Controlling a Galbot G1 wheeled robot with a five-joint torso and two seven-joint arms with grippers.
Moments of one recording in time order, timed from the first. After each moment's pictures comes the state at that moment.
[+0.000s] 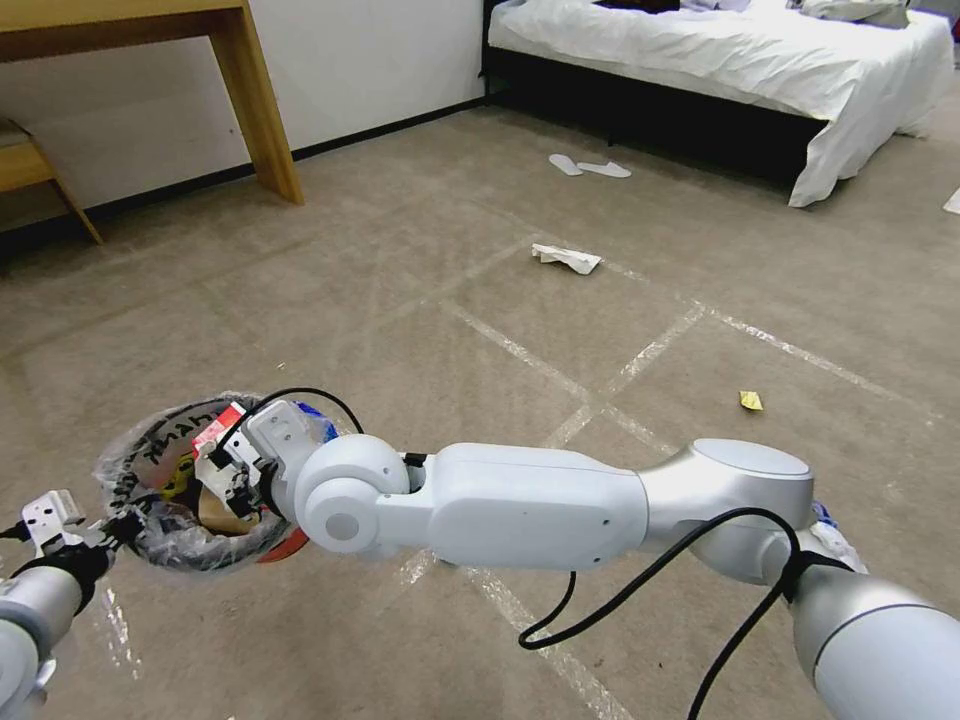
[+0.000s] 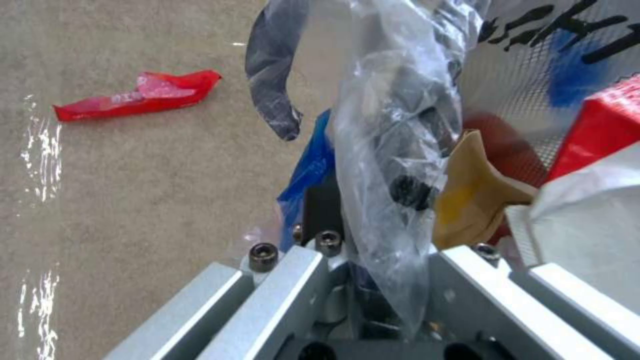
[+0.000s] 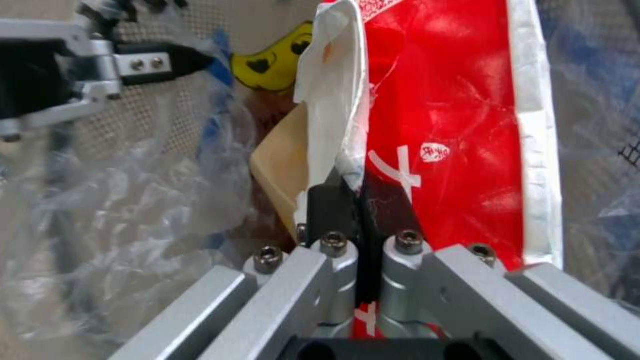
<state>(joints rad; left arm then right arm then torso) 1.59 -1.16 -1.12 -2.17 -1.17 0.69 -0.37 0.00 1.52 -0.95 1.65 1.49 -0.57 0.71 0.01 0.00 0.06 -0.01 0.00</state>
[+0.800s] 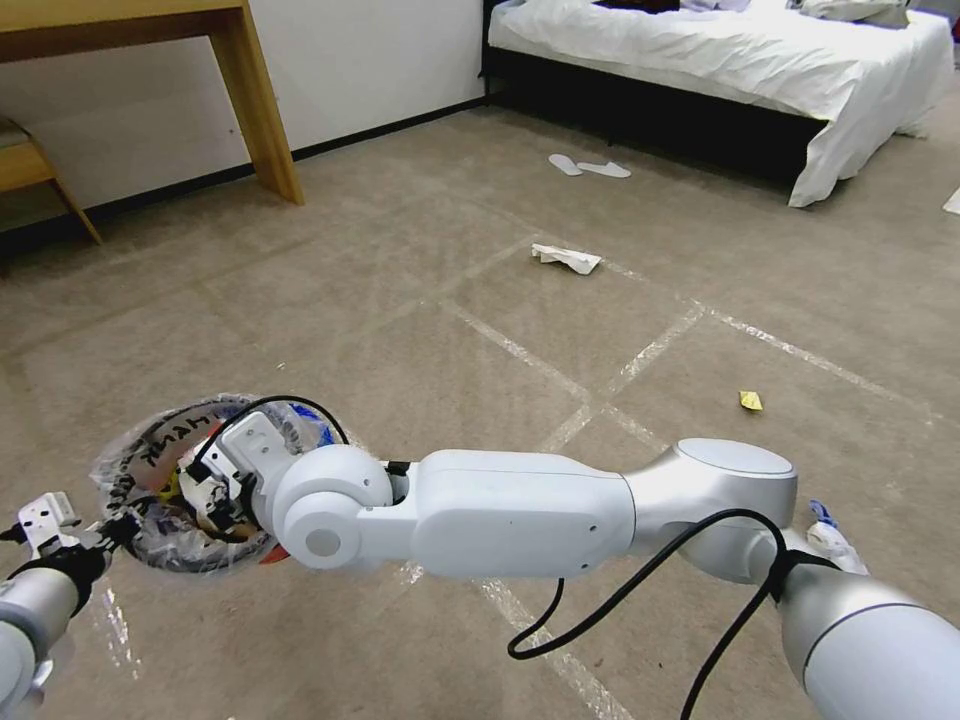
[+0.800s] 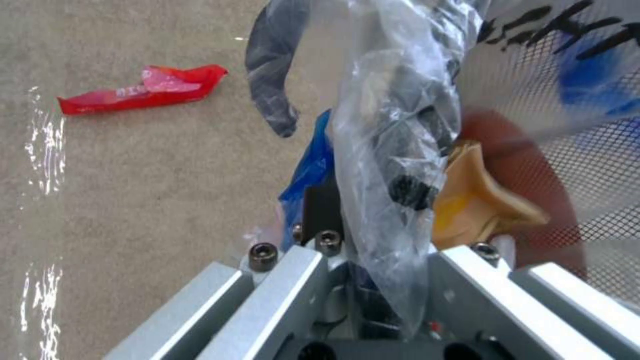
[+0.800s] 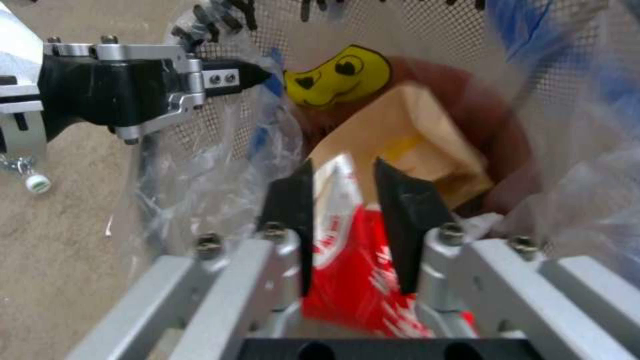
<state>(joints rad) 1.58 -1.16 -1.12 -2.16 -1.17 0.69 -0.37 0.01 1.54 -0.95 1.70 1.50 -0.59 0.74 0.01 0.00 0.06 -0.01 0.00</state>
